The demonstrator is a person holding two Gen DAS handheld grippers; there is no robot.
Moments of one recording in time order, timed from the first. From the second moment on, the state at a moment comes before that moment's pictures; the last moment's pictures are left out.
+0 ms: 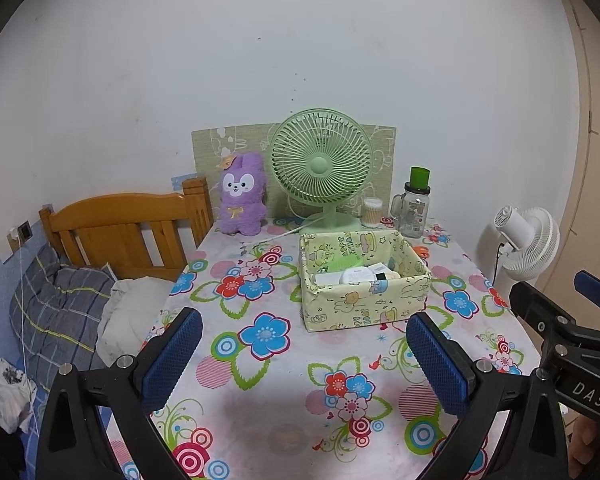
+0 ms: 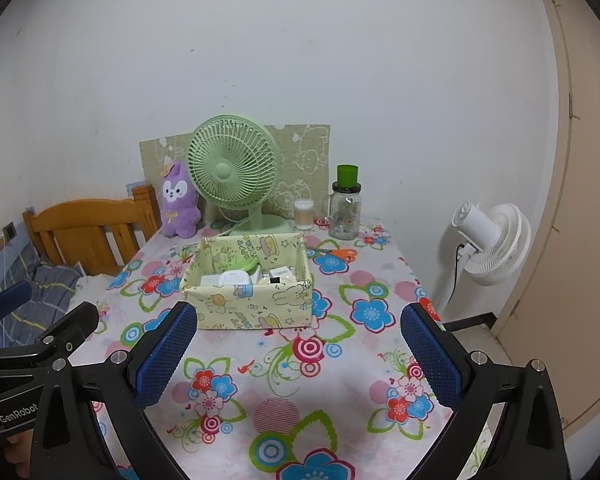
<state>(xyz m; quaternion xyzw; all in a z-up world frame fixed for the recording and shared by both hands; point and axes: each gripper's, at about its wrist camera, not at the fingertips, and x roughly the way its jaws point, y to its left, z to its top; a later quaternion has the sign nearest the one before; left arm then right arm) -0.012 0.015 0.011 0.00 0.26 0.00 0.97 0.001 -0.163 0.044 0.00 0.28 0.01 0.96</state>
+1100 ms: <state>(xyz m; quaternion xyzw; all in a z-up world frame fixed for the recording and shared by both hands) -0.010 0.014 0.008 0.01 0.27 0.00 0.96 0.000 -0.162 0.039 0.01 0.29 0.00 0.96</state>
